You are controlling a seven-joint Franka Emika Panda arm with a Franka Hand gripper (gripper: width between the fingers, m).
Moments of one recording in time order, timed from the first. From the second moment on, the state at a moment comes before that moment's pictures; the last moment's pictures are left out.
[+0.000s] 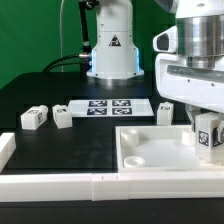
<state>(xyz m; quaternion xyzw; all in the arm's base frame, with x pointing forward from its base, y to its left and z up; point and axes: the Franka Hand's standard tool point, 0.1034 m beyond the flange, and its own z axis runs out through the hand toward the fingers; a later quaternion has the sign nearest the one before) 0.618 0.118 0.066 -0.84 0.54 -0.02 0.06</state>
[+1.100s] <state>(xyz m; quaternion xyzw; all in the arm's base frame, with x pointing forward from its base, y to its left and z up) 0.620 0.127 0.066 -1.00 0.07 -0.01 0.04</state>
